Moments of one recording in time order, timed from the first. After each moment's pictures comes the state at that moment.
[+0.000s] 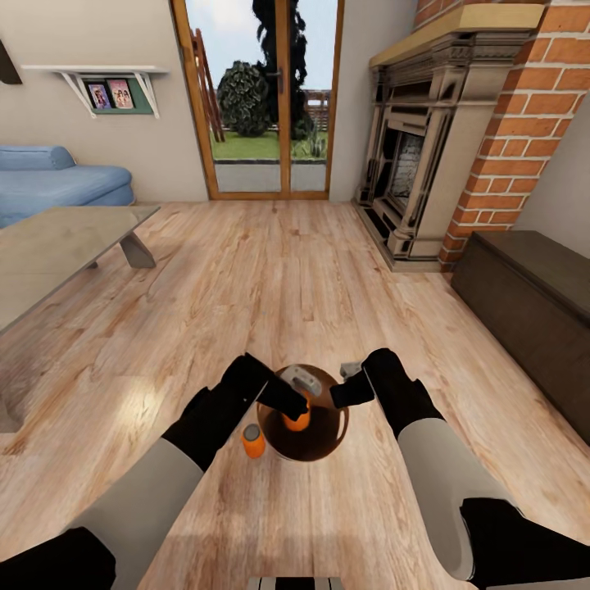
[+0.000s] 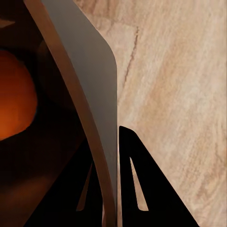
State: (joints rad) left arm -0.87 -0.12 -0.49 -1.03 -0.18 1.05 -0.58; right arm -0.95 0.15 -0.07 -0.72 0.53 1.04 0.61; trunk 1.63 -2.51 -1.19
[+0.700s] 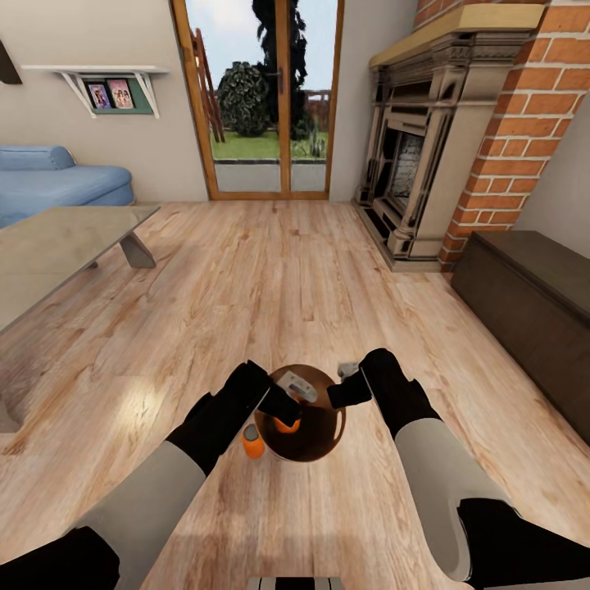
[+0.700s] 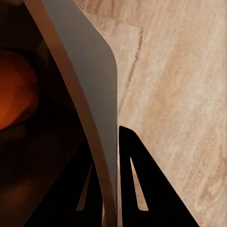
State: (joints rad) left arm -0.86 -0.13 -0.50 -0.96 -0.17 1.05 -0.48; right arm -0.95 0.17 -0.07 -0.72 0.54 1.04 0.61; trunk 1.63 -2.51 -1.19
